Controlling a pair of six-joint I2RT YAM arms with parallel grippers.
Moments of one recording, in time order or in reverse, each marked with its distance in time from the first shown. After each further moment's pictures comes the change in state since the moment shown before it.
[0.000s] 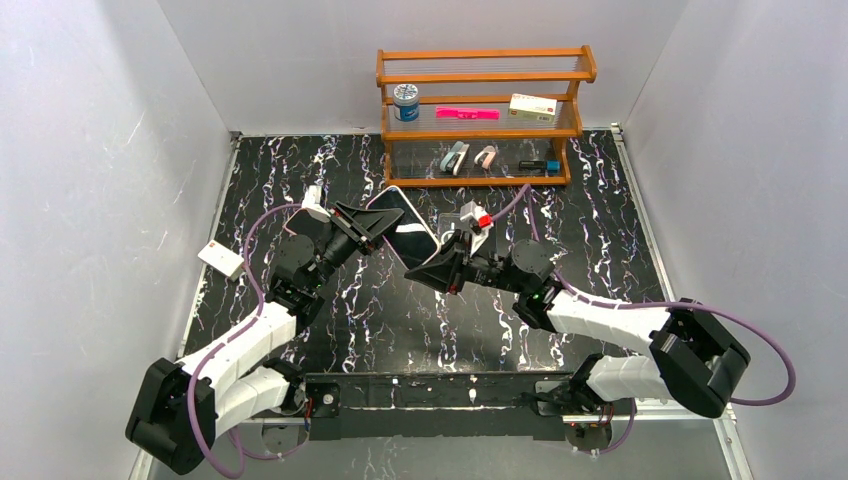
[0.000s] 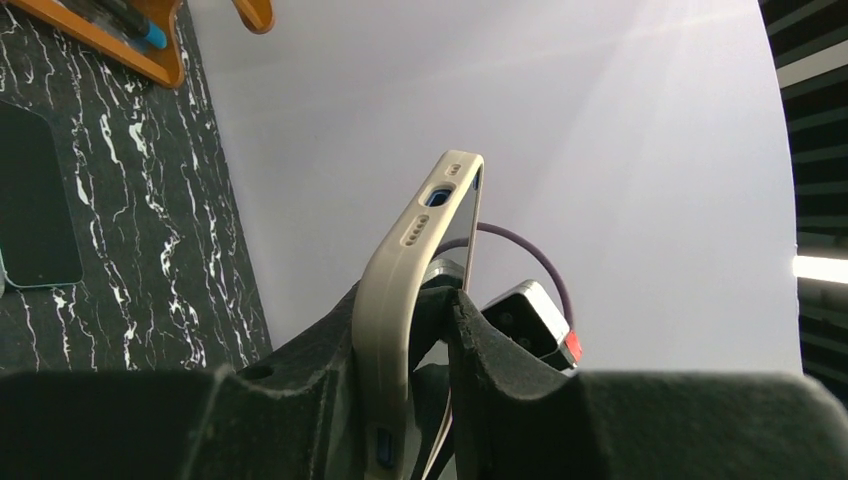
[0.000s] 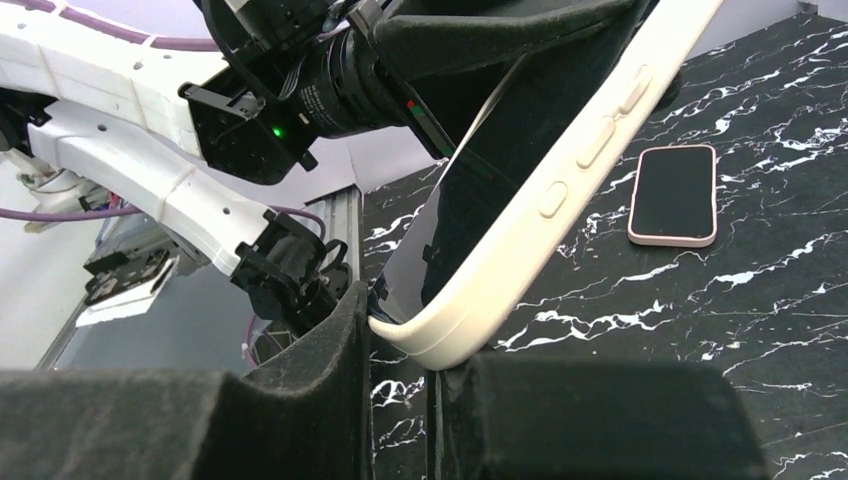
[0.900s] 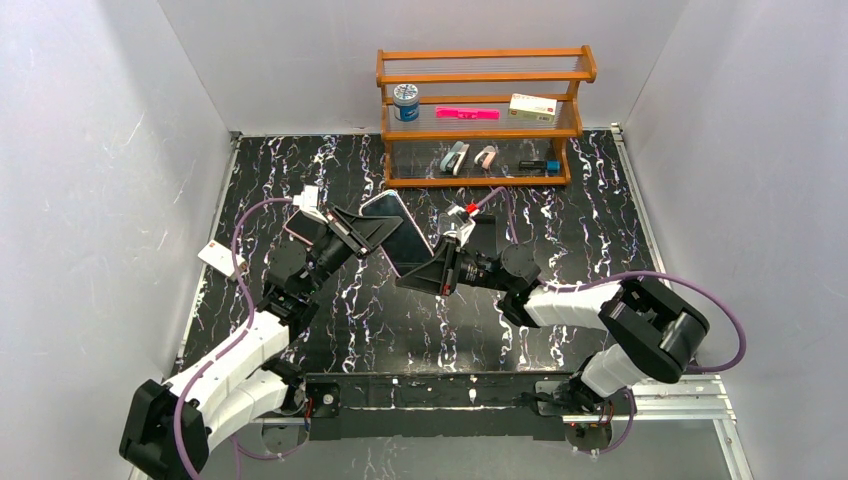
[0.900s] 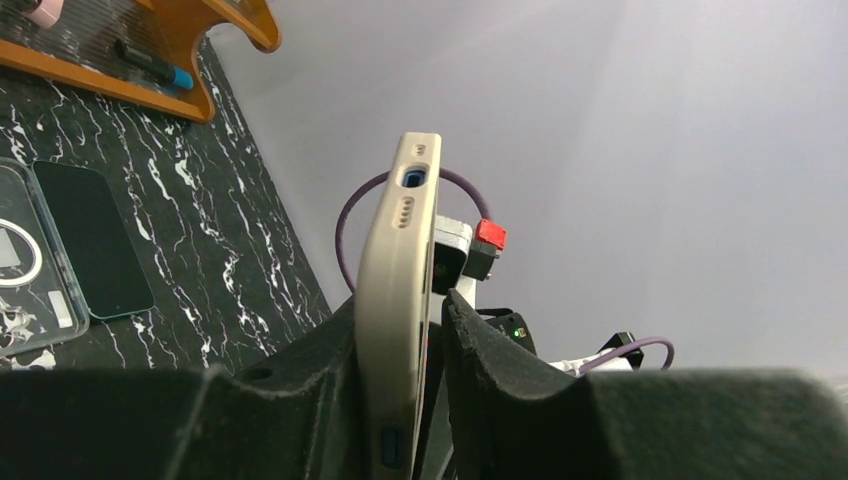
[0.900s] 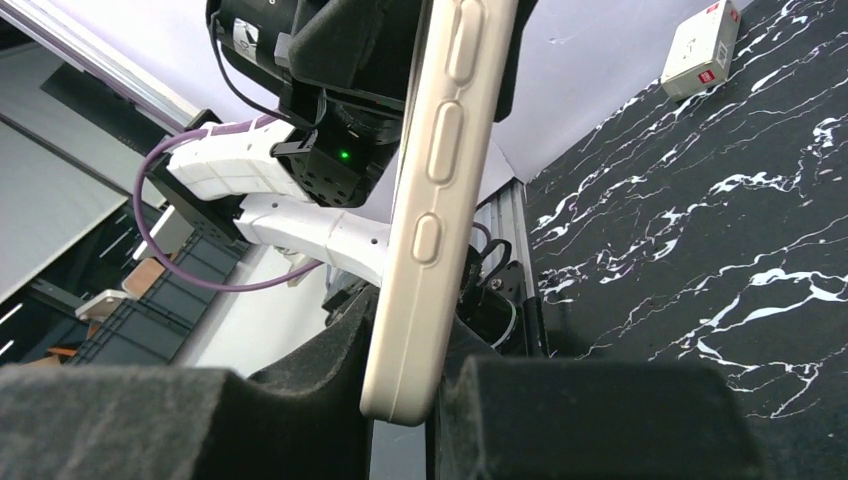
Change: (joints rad) left arm -0.008 -0.106 0.001 -0.066 0.018 0.236; right arm -0.007 0.230 0.001 0.333 -0.092 0.563
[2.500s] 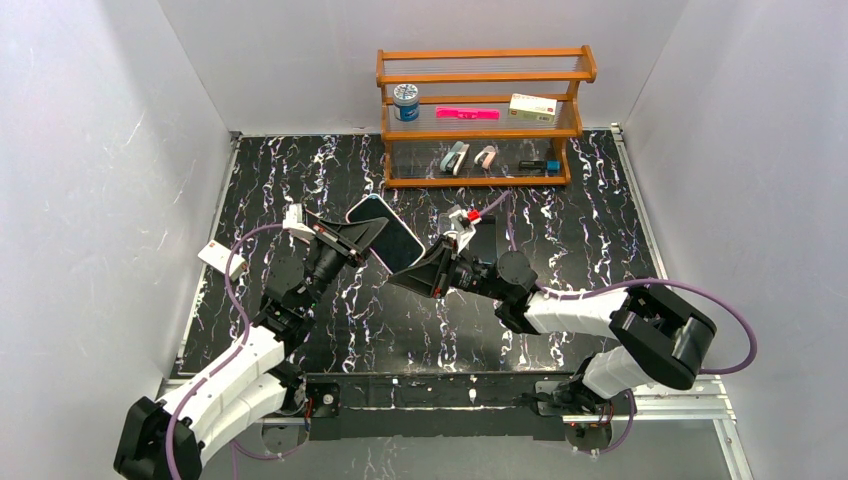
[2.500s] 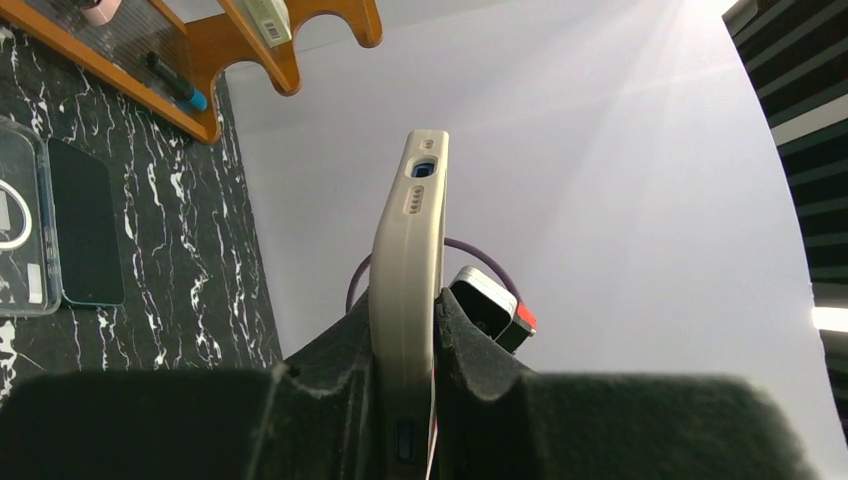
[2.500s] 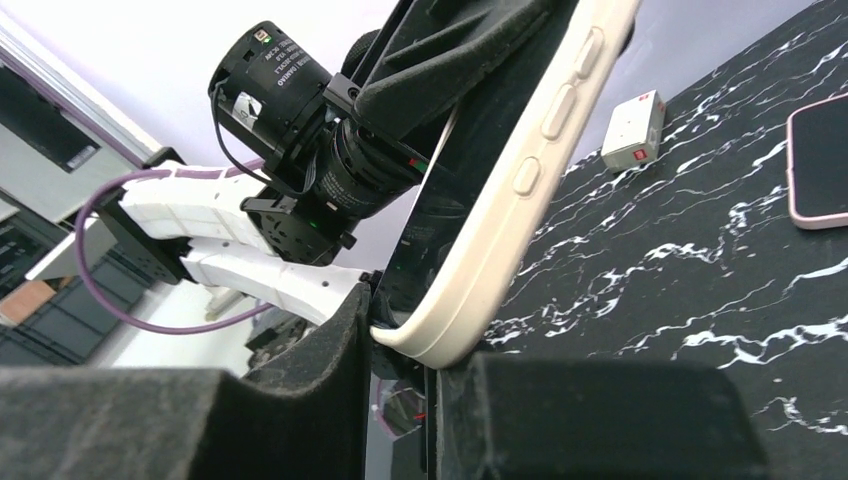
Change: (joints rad) left arm -0.020 -0.109 -0.094 -0.048 -0.226 -0.175; right arm 0.090 -0.047 0.004 -0.051 0.190 -0.174
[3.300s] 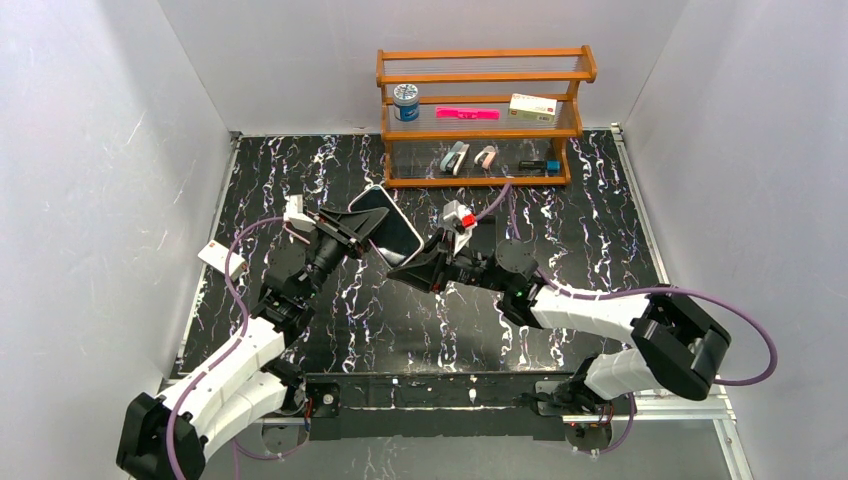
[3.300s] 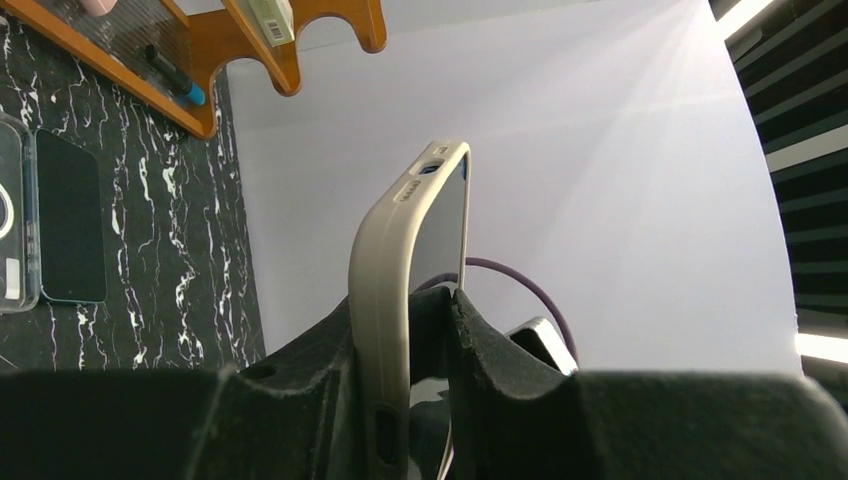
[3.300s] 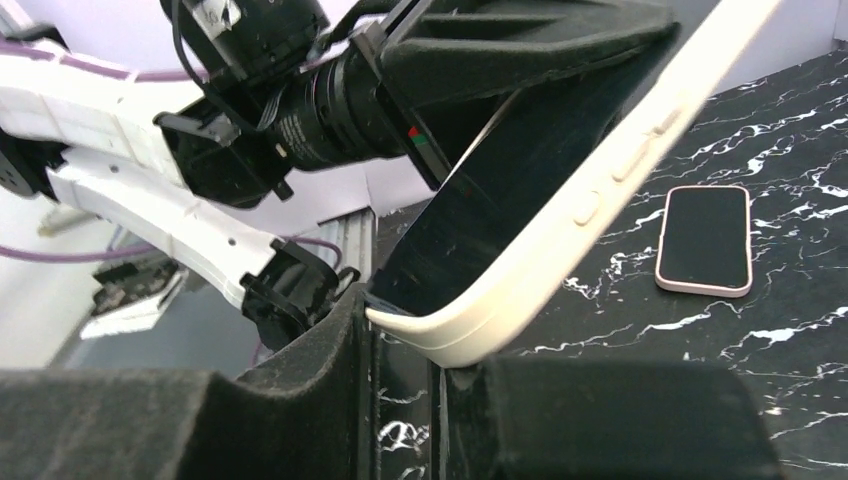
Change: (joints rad) left arm 0.015 0.045 0.081 -0.089 0.028 -0.062; right arm -0.008 -0.074 0.073 -0.206 -0.043 -0.380
